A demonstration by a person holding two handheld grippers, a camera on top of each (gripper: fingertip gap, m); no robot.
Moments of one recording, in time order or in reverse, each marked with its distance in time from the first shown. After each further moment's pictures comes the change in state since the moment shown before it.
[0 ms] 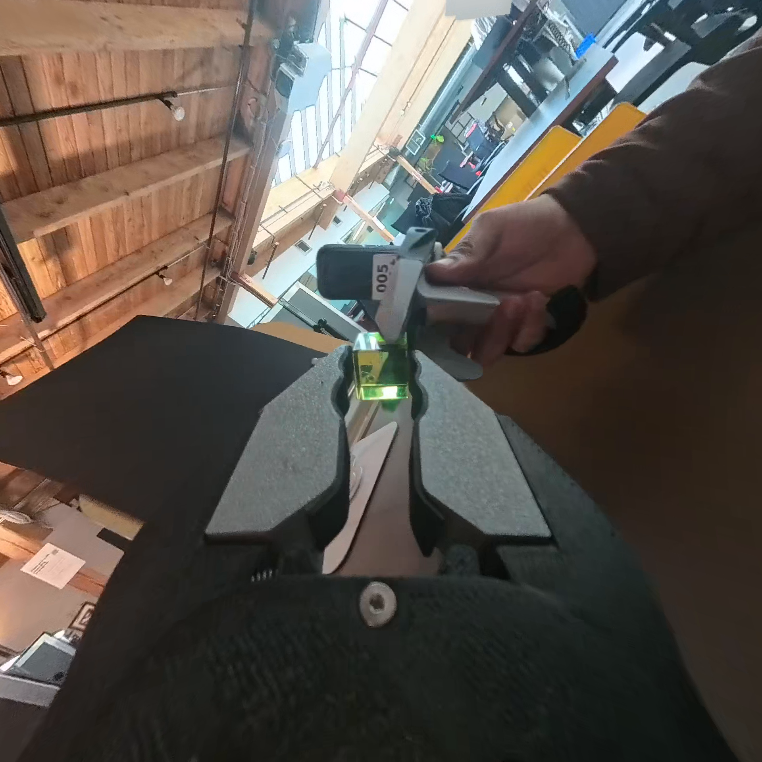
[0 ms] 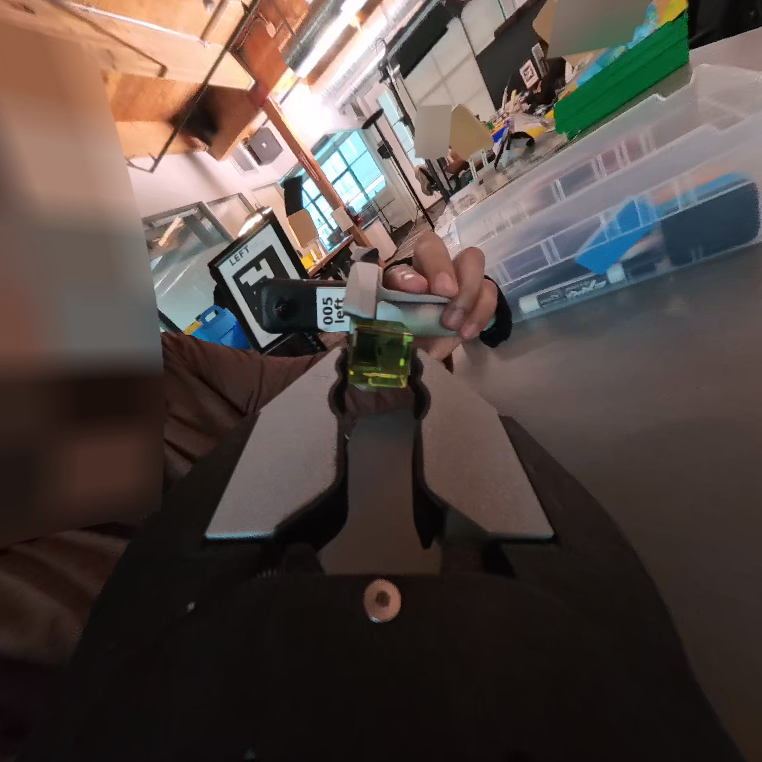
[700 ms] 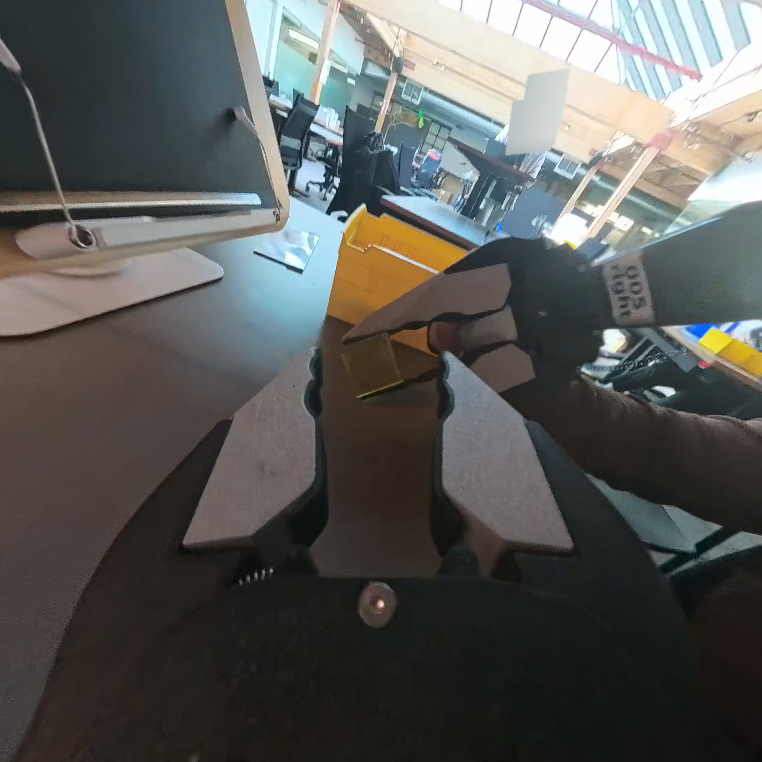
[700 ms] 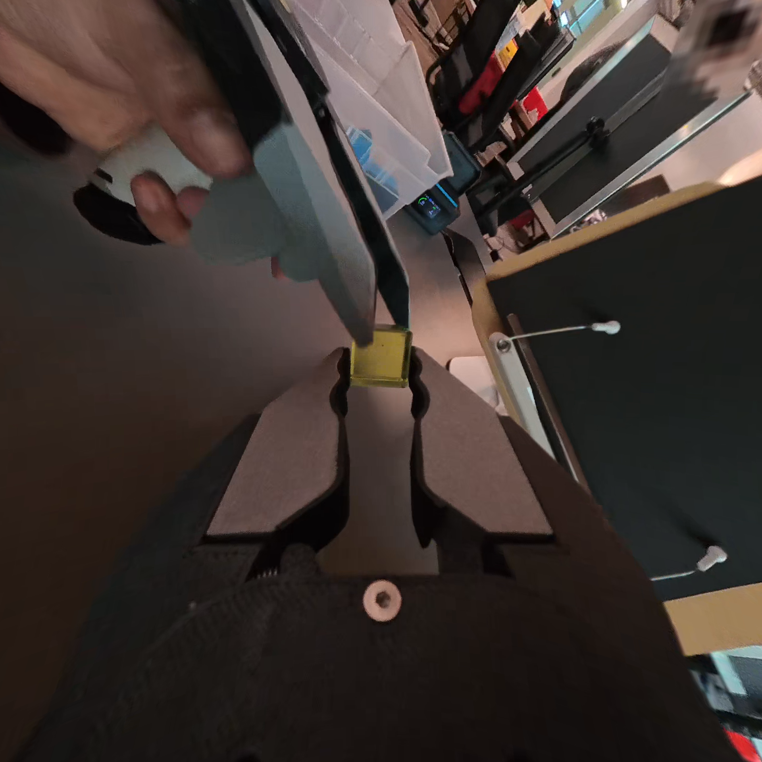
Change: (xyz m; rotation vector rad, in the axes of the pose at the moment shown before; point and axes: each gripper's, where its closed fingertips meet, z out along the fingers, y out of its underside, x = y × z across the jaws) left arm -0.002 0.057 0.003 -0.188 0.158 -1.270; right arm 0.072 0.001 -0.019 -0.522 1.023 -1.109
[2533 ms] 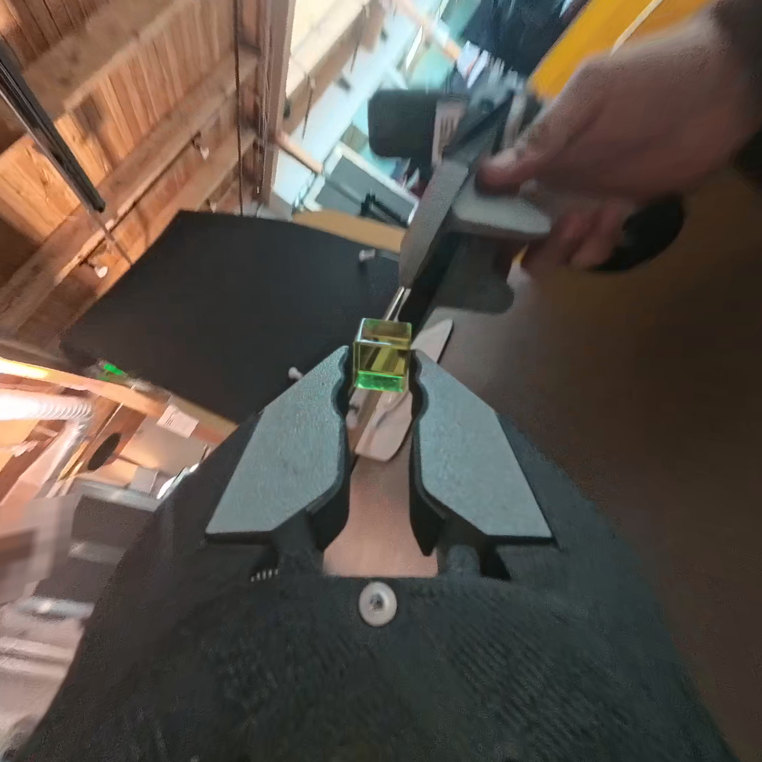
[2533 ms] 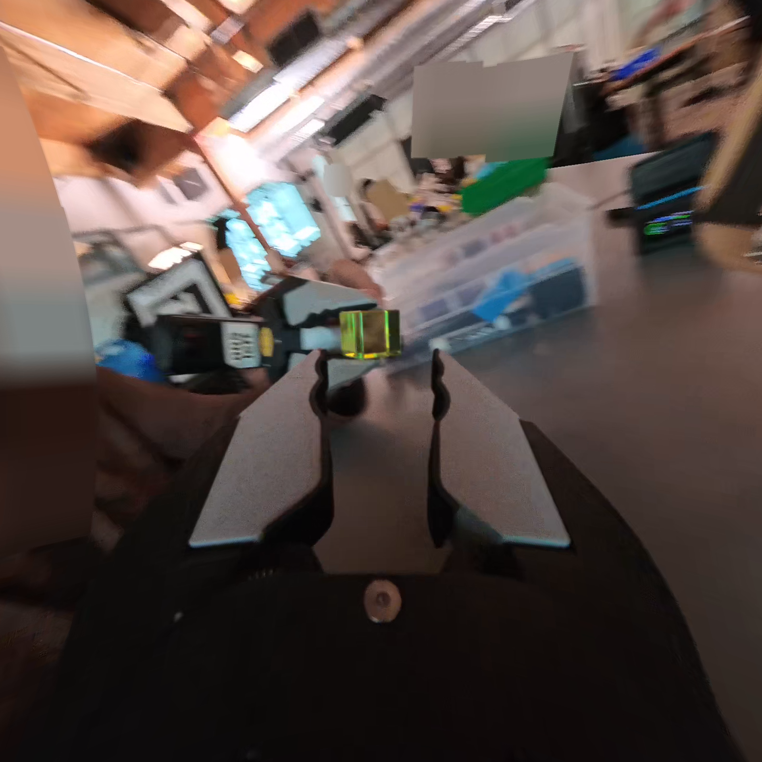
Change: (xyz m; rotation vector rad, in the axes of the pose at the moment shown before) left arm 0.011 -0.023 -0.011 -0.066 -0.530 1.309; right arm 0.022 -0.023 -0.035 0.562 -0.741 1.093
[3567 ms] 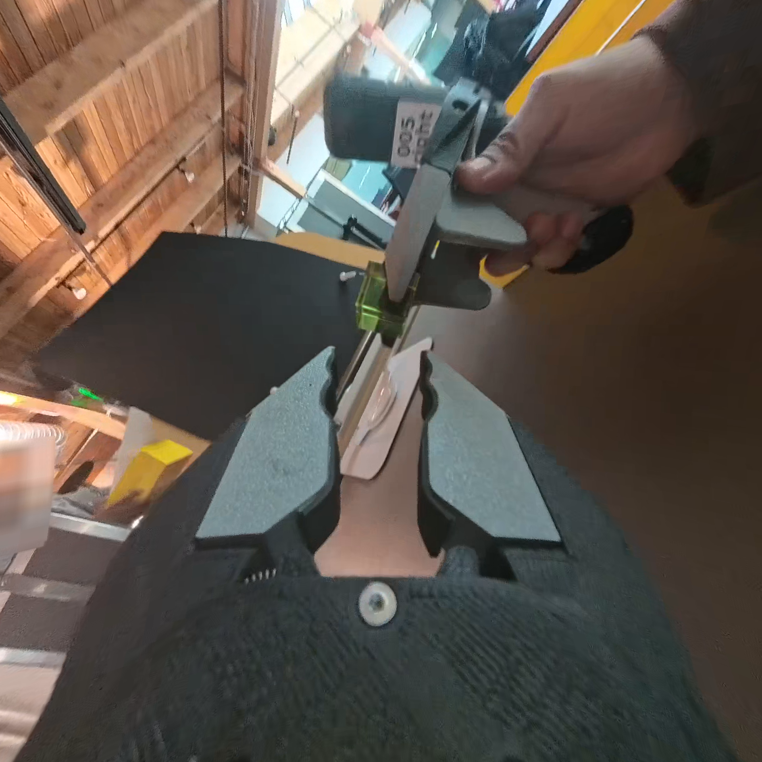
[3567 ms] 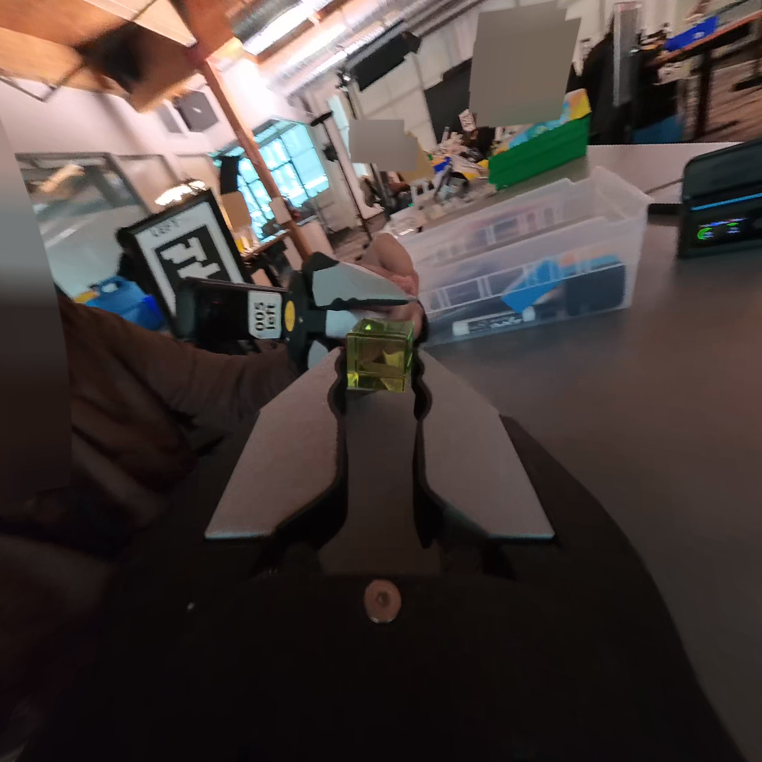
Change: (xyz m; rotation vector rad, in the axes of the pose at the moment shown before) left arm 0.011 -0.014 -0.005 0.083 0.046 -0.015; right arm -0.024 0.008 0.003 -0.097 -0.064 -0.095
